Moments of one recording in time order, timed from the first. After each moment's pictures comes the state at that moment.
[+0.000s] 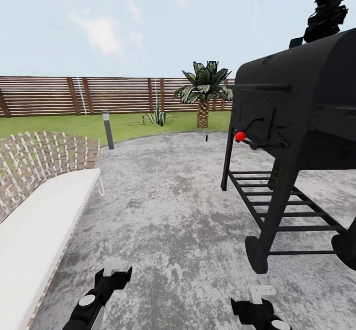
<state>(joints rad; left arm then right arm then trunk) -0.22 0.00 0.00 -1.00 0.00 0.18 0.00 -0.01 0.00 0.00 -1.28 0.02 0.49 0.00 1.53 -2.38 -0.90</state>
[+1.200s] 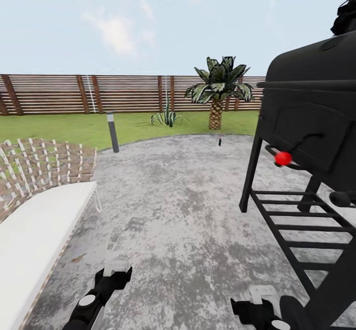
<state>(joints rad) -0.22 0.00 0.00 -1.00 0.00 0.18 0.00 -0.01 0.00 0.00 -1.28 0.02 0.49 0.00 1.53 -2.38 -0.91</state>
